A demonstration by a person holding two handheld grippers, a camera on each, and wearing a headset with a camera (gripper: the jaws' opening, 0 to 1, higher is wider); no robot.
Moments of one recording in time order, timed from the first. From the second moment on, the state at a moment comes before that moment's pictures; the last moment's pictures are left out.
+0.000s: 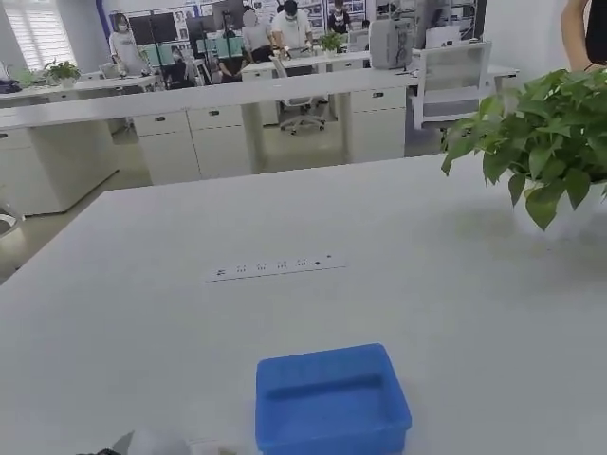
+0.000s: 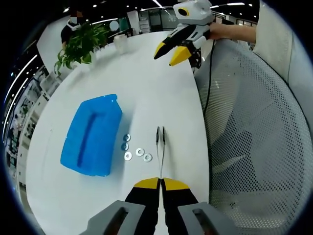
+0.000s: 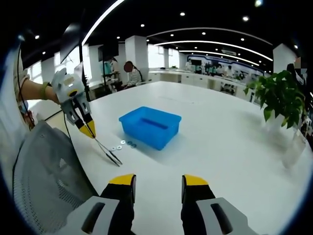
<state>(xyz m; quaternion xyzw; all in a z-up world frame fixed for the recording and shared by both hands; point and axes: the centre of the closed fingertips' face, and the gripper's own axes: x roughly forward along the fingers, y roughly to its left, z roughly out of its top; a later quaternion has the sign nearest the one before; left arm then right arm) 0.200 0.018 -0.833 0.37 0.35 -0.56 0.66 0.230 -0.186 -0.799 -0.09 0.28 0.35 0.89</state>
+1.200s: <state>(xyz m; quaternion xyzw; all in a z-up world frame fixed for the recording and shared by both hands) 0.188 -0.007 -0.787 0.40 0.33 -0.58 0.63 0.192 -0.038 -0.841 -0.18 0.29 0.60 0.72</state>
